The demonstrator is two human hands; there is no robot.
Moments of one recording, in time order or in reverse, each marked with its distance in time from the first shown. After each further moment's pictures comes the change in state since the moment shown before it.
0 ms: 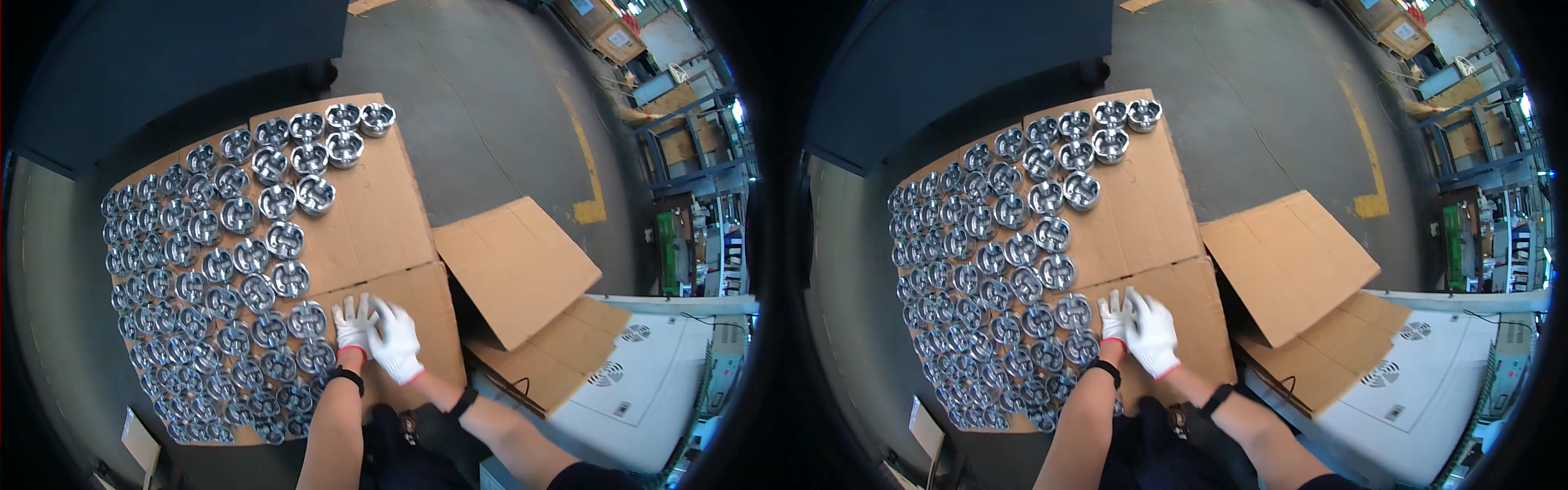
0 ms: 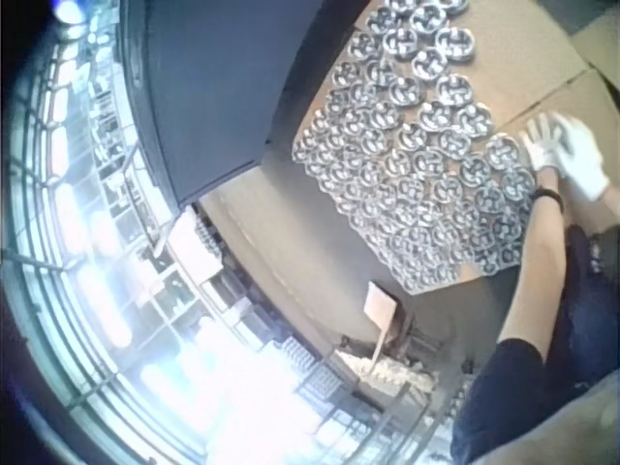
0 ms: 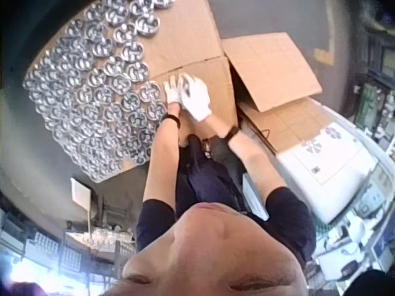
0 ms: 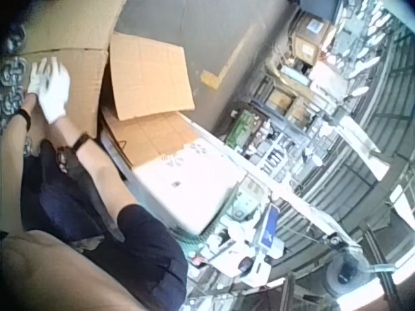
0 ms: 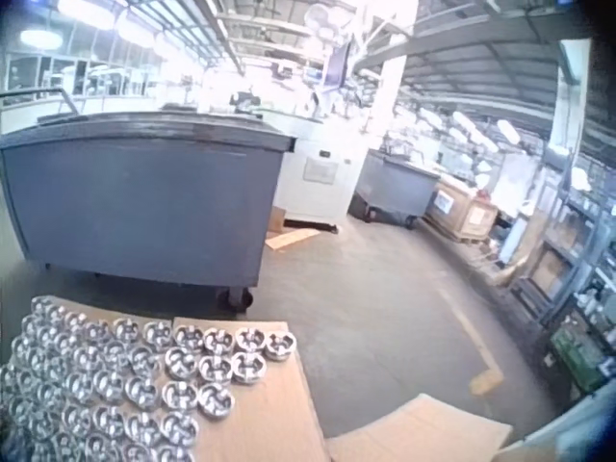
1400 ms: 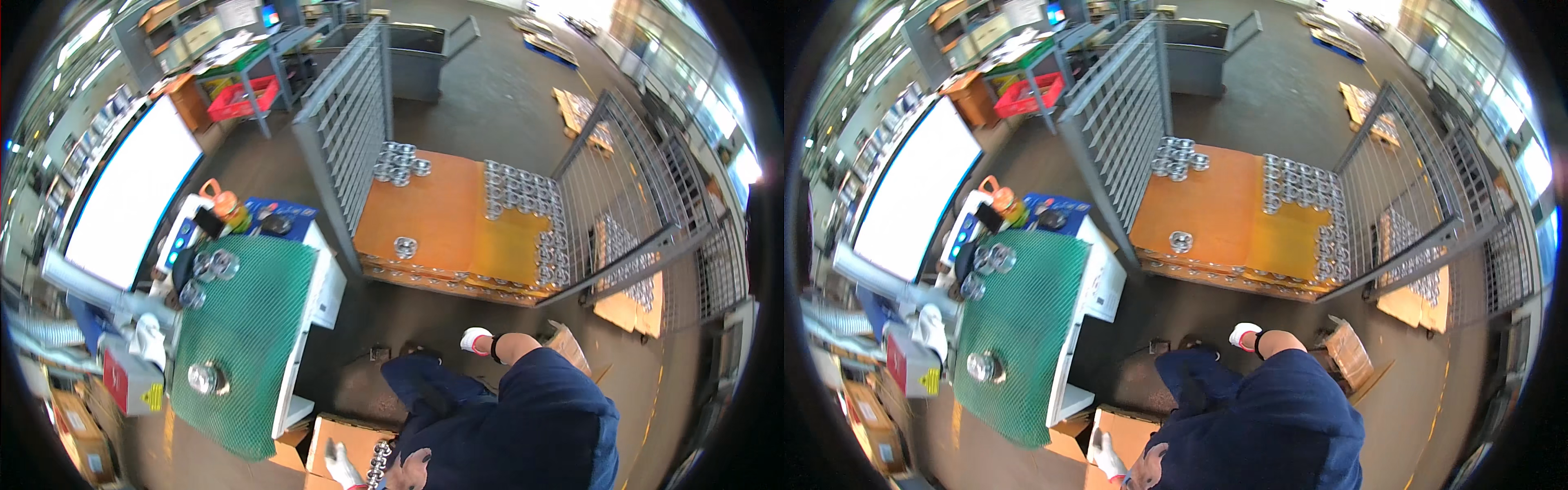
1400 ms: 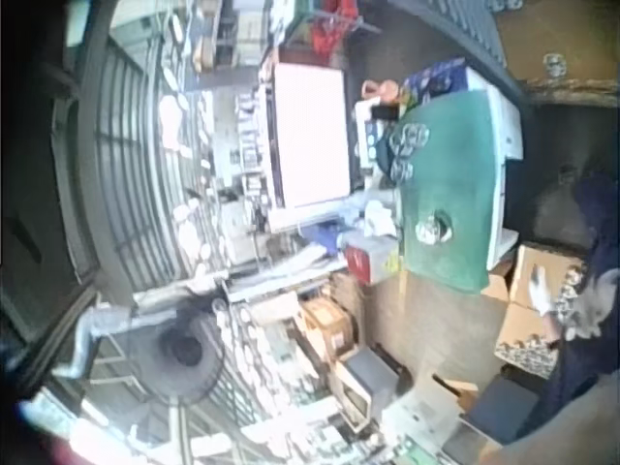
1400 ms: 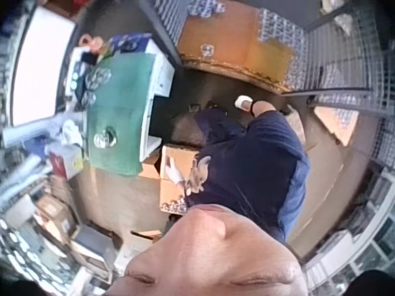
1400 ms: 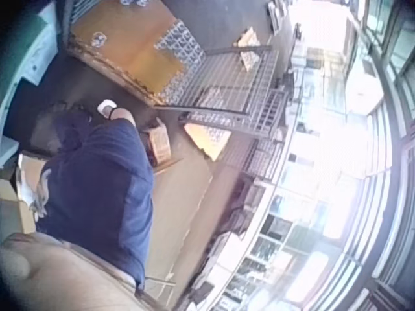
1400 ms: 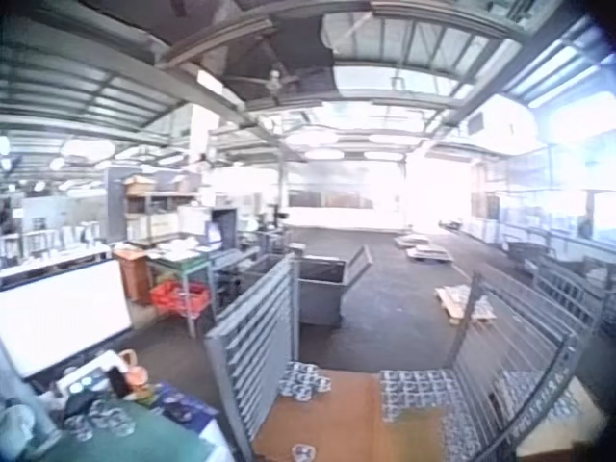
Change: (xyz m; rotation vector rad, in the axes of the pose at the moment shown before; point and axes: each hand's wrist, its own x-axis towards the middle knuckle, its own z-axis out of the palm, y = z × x) left_hand -0.501 0.228 -0.421 -0.359 -0.680 0.945; right_hand -0.767 -0.382 -0.113 0.724 0.603 1.996
